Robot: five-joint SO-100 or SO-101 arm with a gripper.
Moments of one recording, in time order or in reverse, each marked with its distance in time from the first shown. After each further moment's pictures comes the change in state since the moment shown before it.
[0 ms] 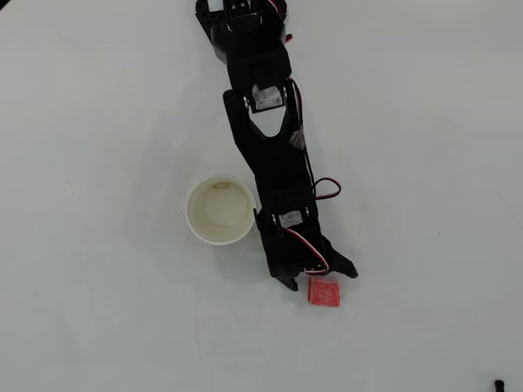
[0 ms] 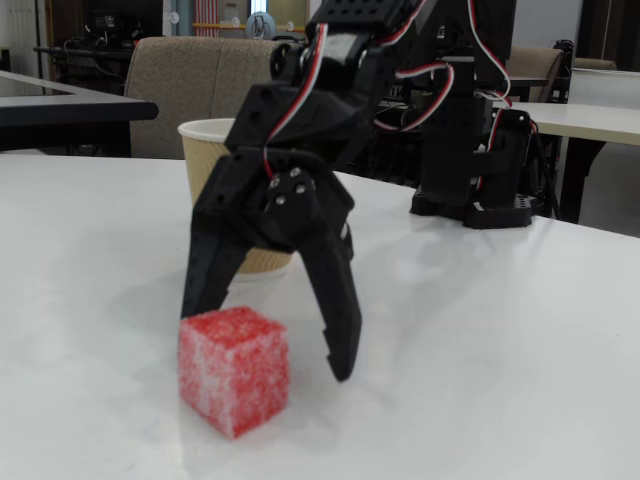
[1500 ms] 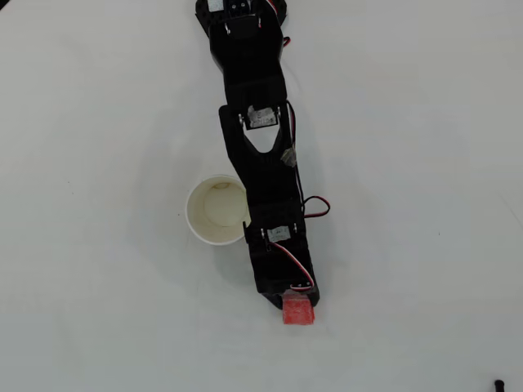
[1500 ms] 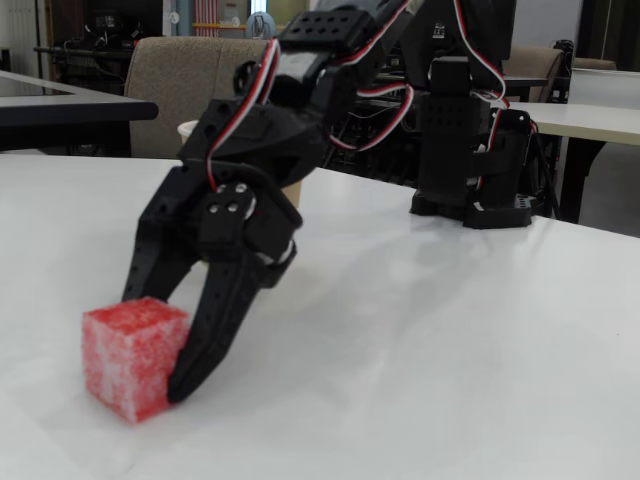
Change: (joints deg) arm 3.9 -7.5 -9.1 -1.6 -1.1
